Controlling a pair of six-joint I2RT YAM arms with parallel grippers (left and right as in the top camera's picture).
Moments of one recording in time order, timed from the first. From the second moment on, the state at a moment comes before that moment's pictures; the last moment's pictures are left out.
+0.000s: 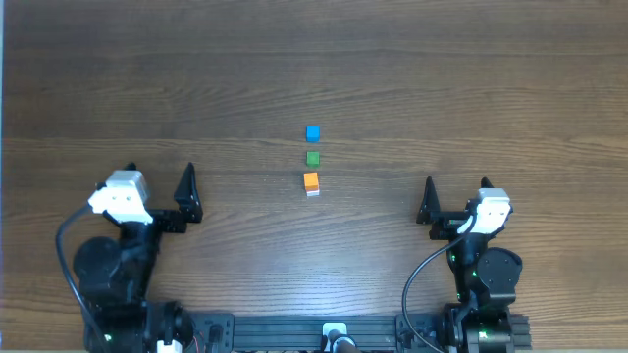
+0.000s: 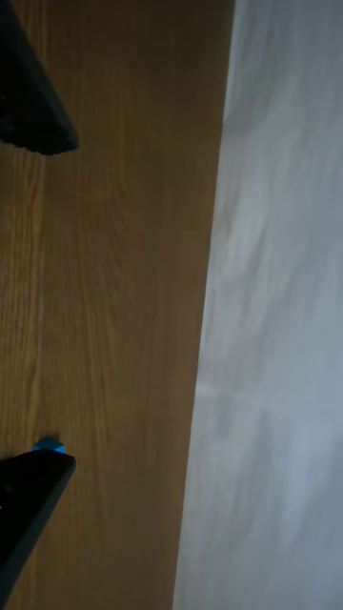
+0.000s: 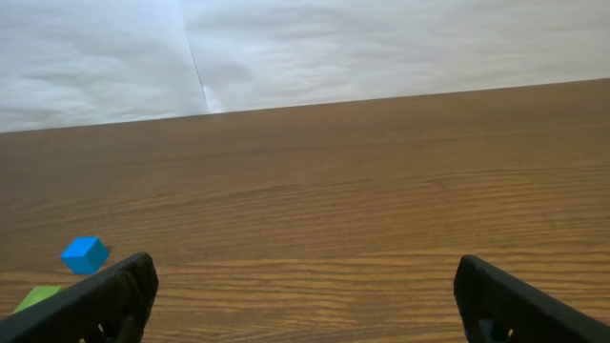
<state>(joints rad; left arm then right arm) 0.11 0.25 0.31 -0.21 0.21 -0.13 0.00 0.04 0.01 -0.07 -0.02 0.11</state>
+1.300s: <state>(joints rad) 0.00 0.01 0.02 -0.02 0.25 0.03 0.00 0.04 0.01 -0.07 -0.02 0.11</state>
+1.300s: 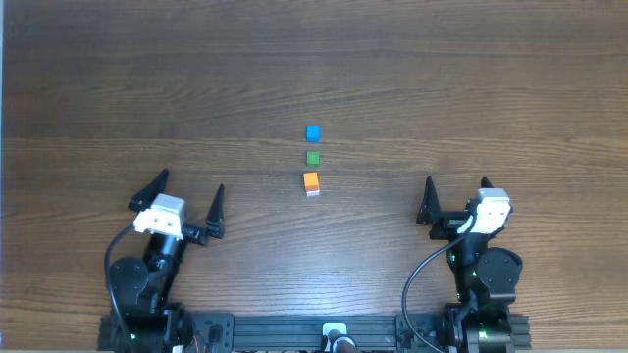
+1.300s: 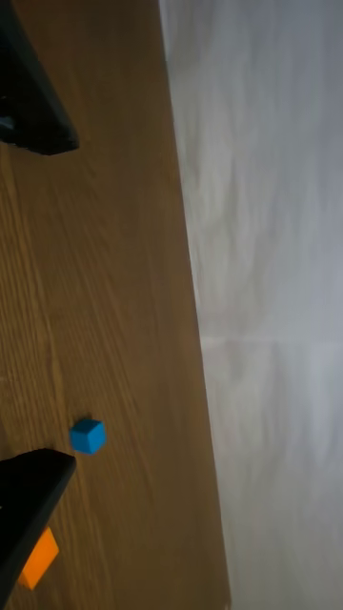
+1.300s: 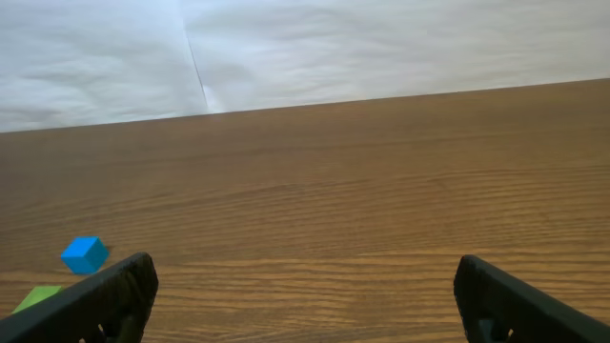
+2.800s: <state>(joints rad) 0.04 0.01 0.02 -0.08 0.05 -0.08 0.00 0.04 0.01 -0.07 -0.02 0.11</state>
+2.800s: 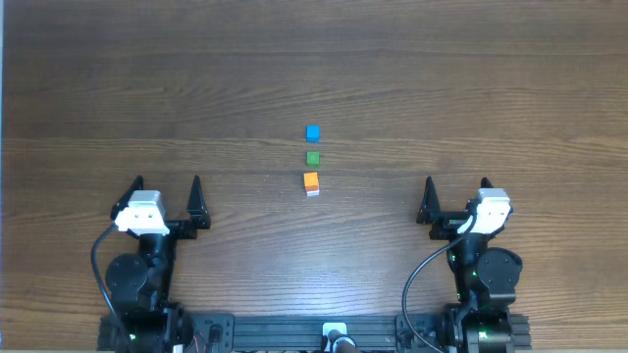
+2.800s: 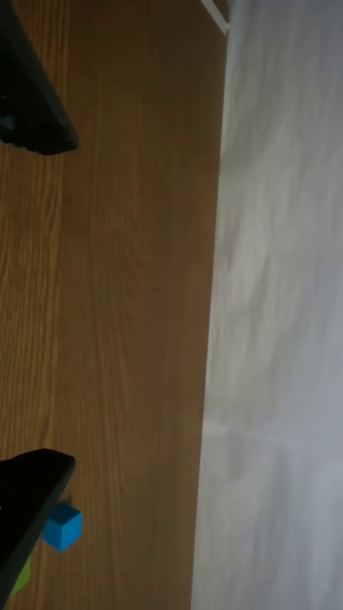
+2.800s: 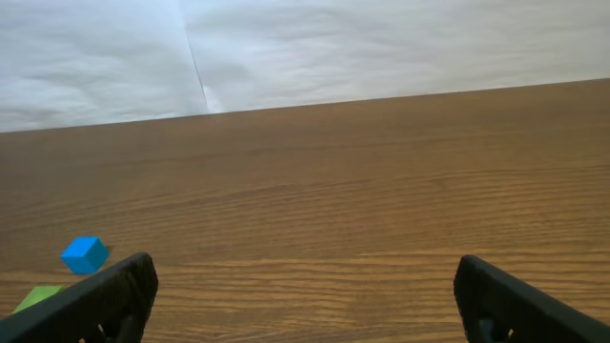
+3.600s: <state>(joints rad) 0.04 0.01 0.02 -0.08 0.05 -0.08 0.00 0.04 0.01 -0.06 -0.11 0.16</state>
